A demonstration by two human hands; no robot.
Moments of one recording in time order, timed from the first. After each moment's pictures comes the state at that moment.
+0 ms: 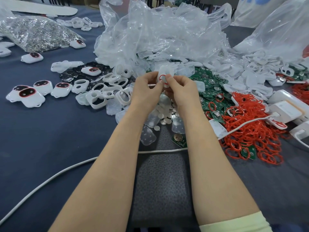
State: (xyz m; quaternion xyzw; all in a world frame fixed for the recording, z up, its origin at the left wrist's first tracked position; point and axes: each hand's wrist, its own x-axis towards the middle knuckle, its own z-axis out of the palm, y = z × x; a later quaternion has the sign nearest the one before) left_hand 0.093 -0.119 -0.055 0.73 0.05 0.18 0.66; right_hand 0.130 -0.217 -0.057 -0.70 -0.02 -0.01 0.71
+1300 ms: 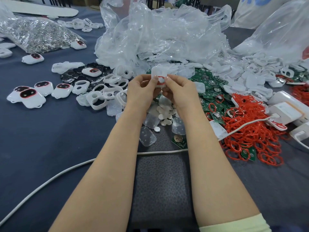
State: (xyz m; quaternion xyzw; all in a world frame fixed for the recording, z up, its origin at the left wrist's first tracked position) left_hand 0.093 -0.114 -0.055 0.59 0.11 0.16 0.78; right_hand 0.129 -0.216 -0.055 -0.69 -0.05 0.02 0.73
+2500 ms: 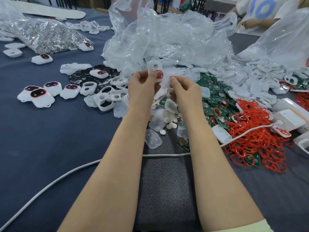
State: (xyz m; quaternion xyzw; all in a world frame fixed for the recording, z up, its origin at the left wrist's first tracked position) left_hand 0.087 -0.111 -0.040 0.54 0.15 0.21 0.80; right_hand 0.119 -0.212 -0.049 -0.76 -0.06 -0.07 0.64
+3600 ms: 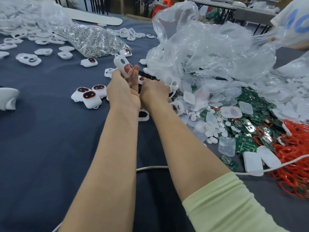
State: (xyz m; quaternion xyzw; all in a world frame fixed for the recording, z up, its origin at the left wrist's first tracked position) left_hand 0.056 0.013 -0.010 0.15 0.23 0.29 0.92; right_hand 0.116 -0.029 -0.041 -0.97 -0.22 -0.04 0.11
